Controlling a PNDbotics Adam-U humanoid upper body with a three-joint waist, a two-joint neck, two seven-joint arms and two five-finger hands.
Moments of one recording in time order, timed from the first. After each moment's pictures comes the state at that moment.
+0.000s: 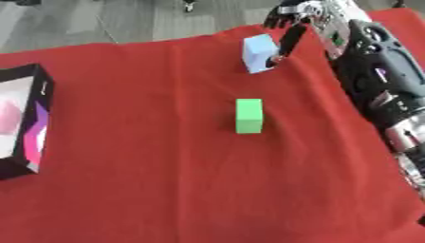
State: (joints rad) left arm -0.62 0.63 -0.17 -1.44 -0.35 0.27 -0.06; right arm -1.02 -0.74 0.16 -0.94 0.76 0.01 0.68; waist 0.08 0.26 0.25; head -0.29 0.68
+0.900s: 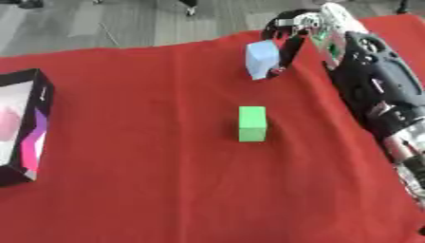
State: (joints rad) left arm -0.62 0.63 -0.16 -1.45 -0.34 0.27 -0.06; right arm -1.02 -0.75 0.16 -0.94 0.77 -0.01 0.68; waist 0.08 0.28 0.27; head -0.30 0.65
